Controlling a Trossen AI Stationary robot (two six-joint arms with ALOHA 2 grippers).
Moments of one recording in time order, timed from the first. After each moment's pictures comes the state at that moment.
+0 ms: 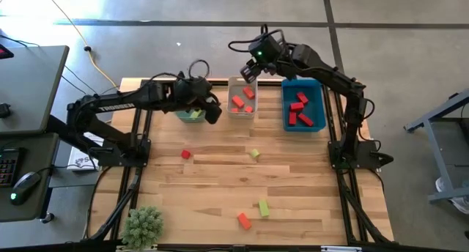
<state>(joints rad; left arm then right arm) 0.32 1.36 1.34 -0.75 -0.32 -0.43 -0.37 1.89 2.25 -1.15 0.50 0.23</state>
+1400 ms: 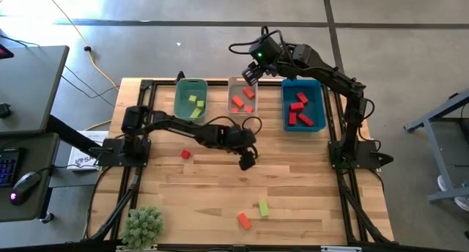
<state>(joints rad) 0.09 1.97 1.34 -0.26 -0.15 -0.36 -0.37 1.89 2.26 -1.22 0.48 0.26</state>
